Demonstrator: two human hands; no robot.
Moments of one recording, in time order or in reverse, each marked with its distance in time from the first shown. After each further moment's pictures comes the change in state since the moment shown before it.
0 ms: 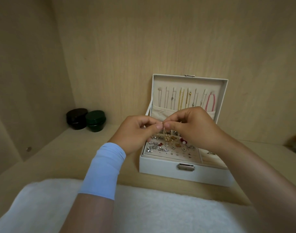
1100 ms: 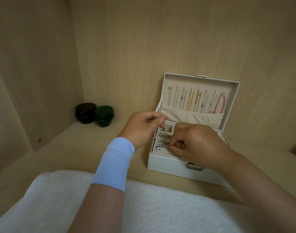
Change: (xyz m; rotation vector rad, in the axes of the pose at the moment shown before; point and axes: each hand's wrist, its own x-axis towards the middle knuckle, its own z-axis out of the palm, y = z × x) left_hand 0.001 -0.007 -0.010 -0.104 0.049 -0.046; right_hand -0.021 0.004 0.021 -0.730 -0.089 -0.414
